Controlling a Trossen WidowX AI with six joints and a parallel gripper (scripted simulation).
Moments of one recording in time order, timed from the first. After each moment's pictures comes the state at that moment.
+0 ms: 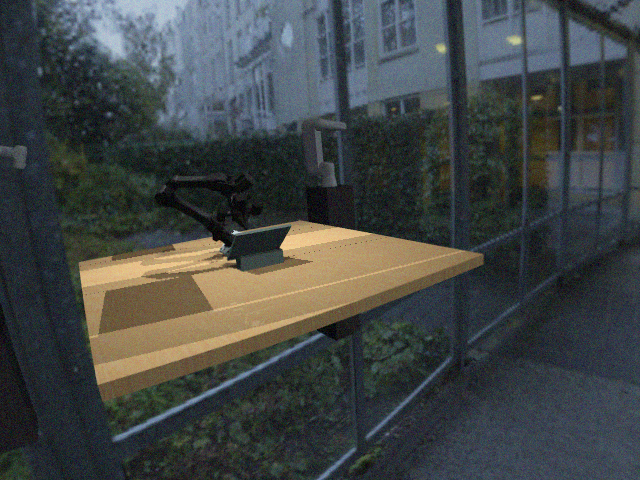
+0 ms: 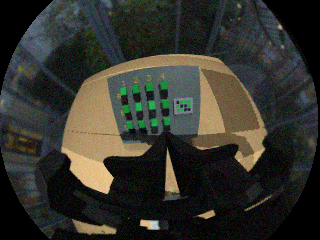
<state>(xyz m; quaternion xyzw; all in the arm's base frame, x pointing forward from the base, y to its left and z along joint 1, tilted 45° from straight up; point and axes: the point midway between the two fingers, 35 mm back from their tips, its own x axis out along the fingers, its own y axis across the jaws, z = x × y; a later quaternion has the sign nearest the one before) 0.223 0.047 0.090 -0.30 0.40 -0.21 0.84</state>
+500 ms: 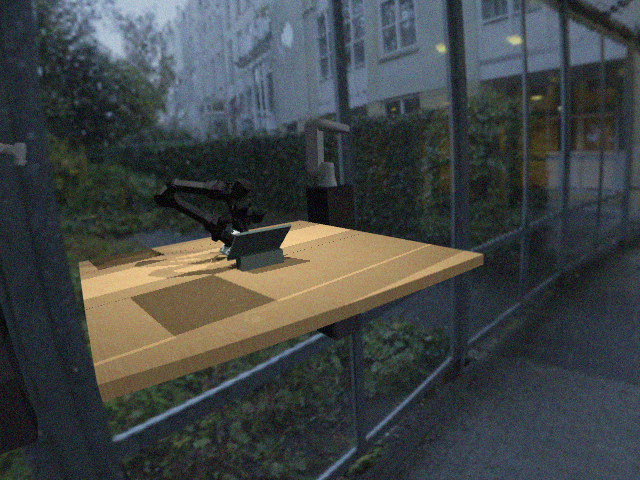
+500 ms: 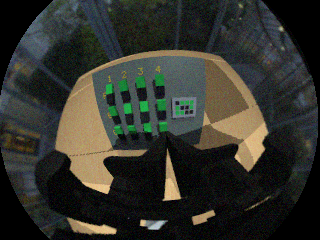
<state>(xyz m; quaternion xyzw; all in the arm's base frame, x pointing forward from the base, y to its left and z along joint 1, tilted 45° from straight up) 0.242 0.018 0.079 -0.31 0.40 -0.22 0.83</state>
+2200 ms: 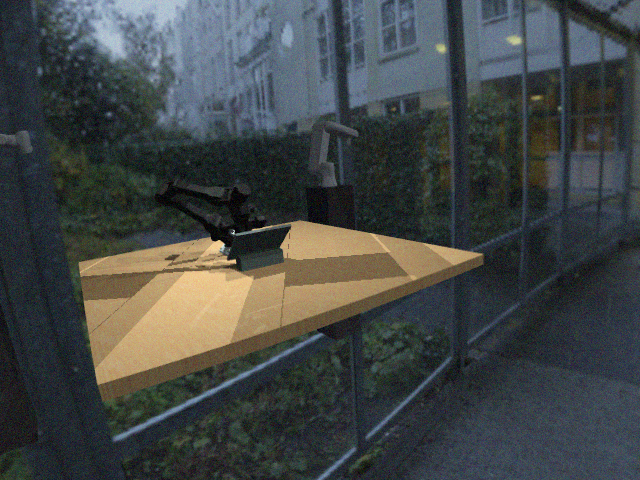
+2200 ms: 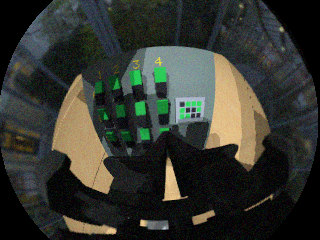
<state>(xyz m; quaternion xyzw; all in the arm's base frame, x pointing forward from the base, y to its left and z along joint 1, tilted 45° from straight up) 0.256 0.001 0.065 -0.31 0.41 -0.22 0.83</state>
